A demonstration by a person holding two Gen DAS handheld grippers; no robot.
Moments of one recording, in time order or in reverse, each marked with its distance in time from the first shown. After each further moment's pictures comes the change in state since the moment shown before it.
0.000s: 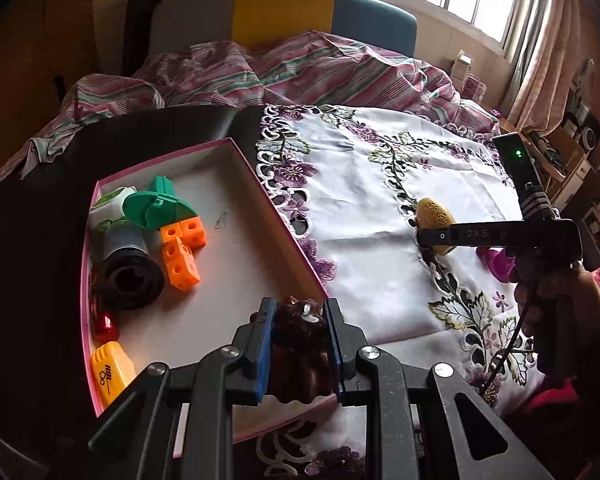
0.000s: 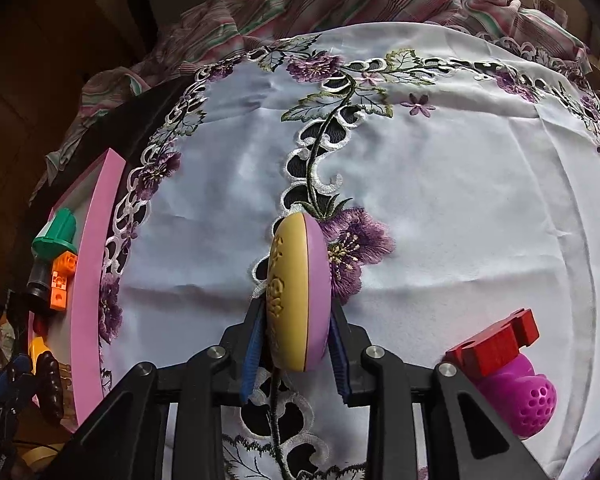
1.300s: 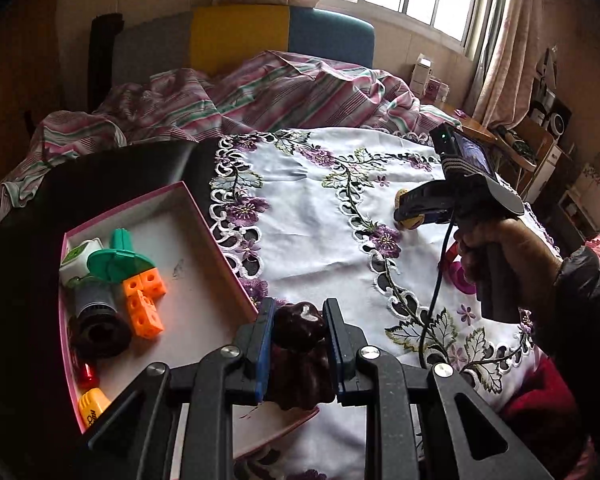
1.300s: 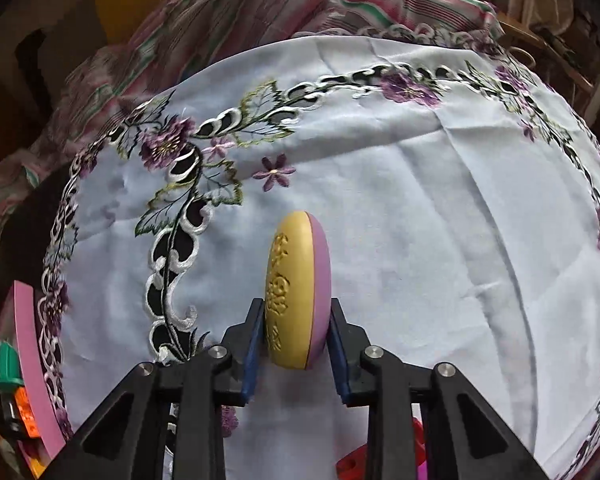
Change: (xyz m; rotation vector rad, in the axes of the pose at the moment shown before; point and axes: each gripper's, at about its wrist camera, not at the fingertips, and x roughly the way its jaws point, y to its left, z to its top) left arm -0.011 -0.029 0.025 0.096 -0.057 -0.092; right arm 0.006 -0.059 0.058 0.223 -0.046 -0.245
